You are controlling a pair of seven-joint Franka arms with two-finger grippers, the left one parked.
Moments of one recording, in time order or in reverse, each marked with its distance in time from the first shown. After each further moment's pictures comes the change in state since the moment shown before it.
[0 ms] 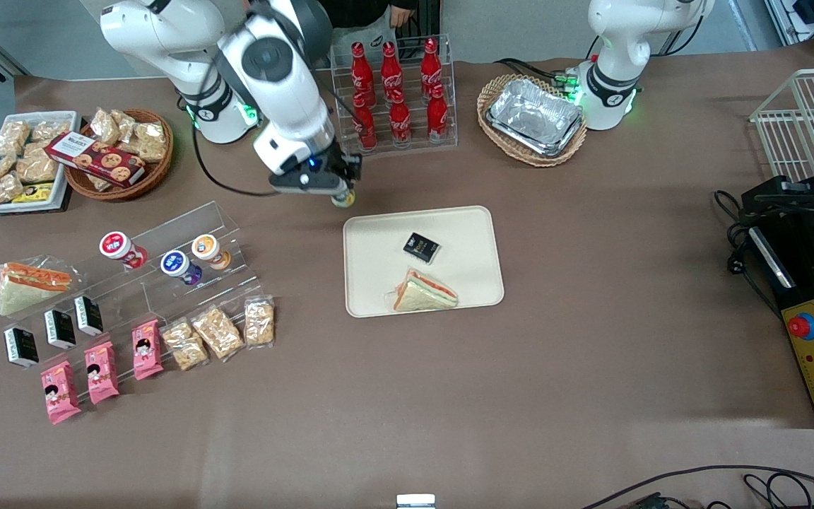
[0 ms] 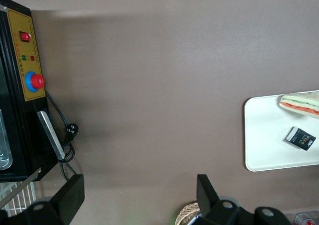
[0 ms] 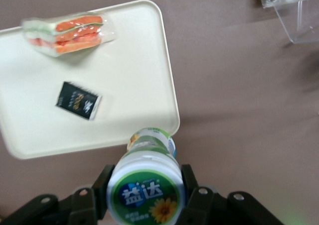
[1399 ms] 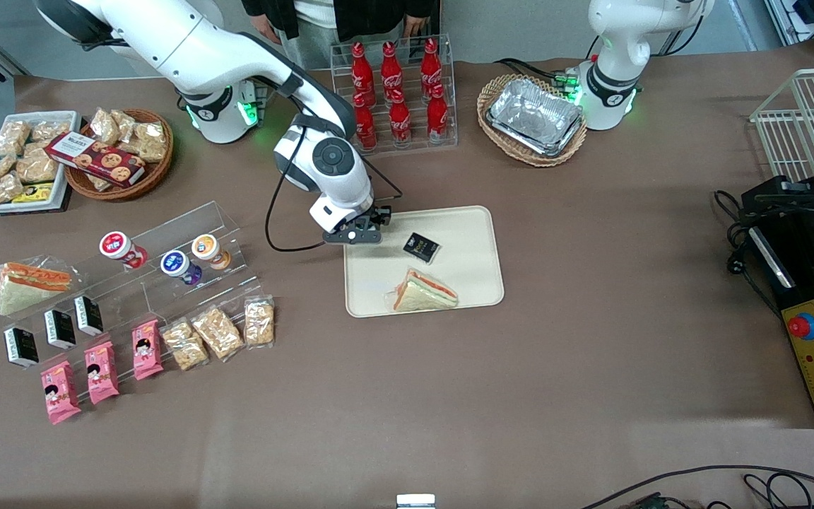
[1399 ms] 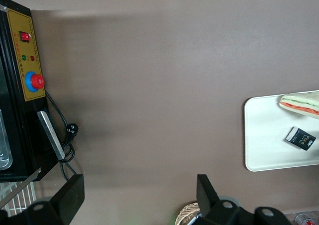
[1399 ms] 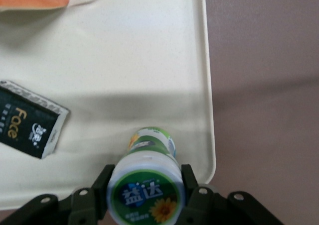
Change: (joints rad) arm 0.084 0.482 -0.033 0.022 -0.389 0.304 0.224
